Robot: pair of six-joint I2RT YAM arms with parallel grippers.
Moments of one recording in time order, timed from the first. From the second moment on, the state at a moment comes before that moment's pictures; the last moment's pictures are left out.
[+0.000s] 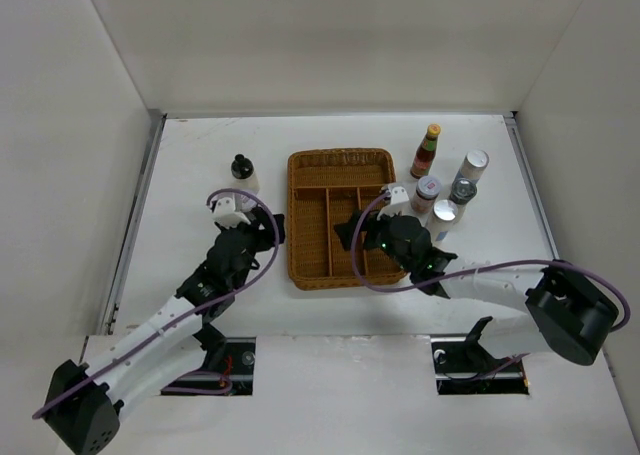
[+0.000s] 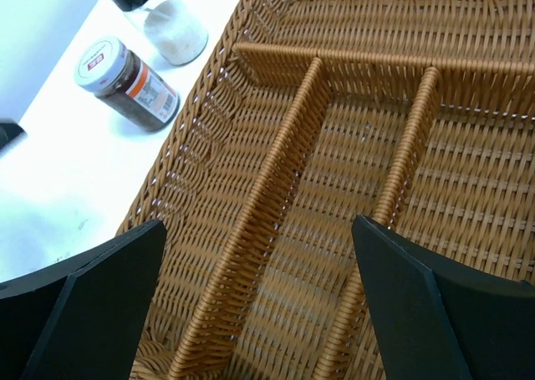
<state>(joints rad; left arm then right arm) -0.66 0.73 0.36 0.16 -0.44 -0.61 0.82 1.32 0.53 0.56 0.23 0.47</state>
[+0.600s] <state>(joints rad) -0.37 1.19 0.72 0.03 -0.53 -0.52 0.85 1.32 0.51 0.59 0.20 0.47</state>
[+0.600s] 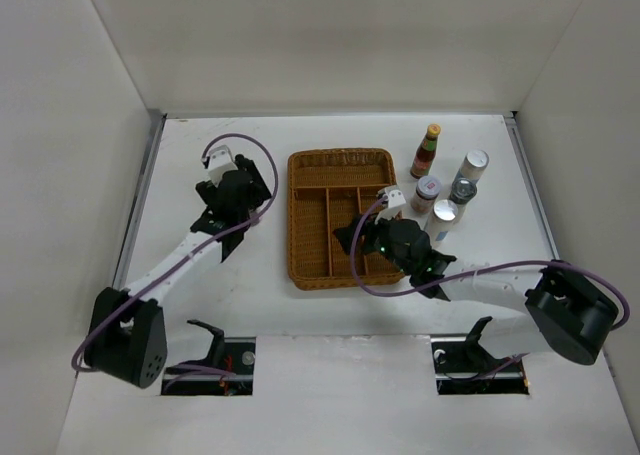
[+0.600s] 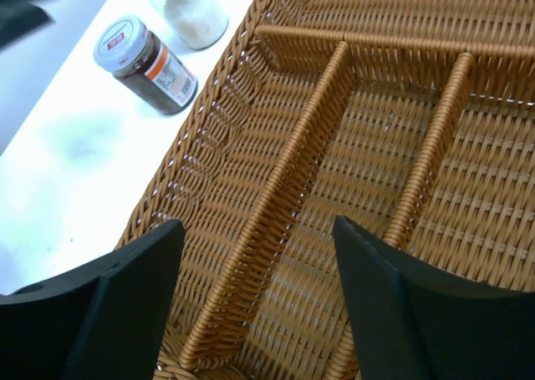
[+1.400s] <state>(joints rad) -0.45 1.31 0.76 -0.04 -0.58 -0.45 0.85 1.34 0.51 0.60 0.19 0.48</state>
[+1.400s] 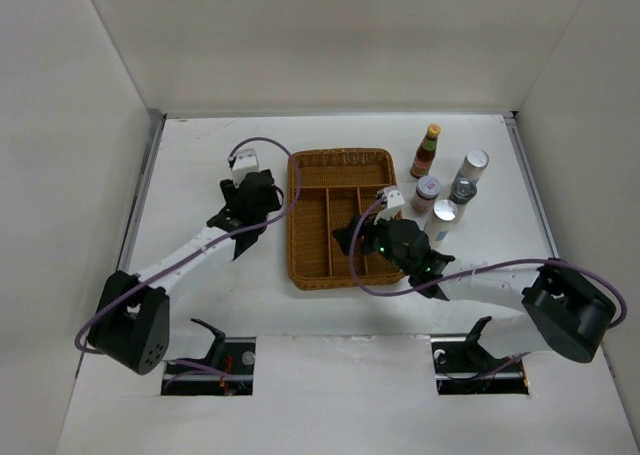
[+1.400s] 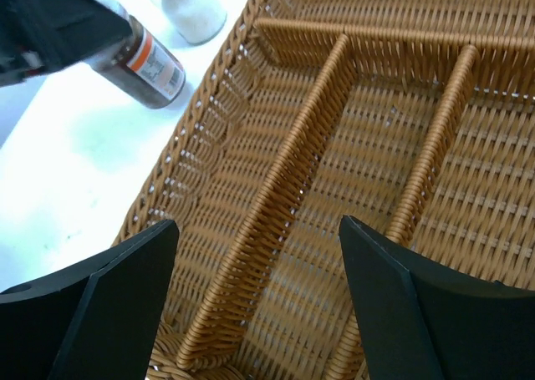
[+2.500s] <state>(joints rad) -0.53 1.89 1.30 0.23 -0.44 -0.40 0.82 1.27 0.47 0.62 0.22 0.49</state>
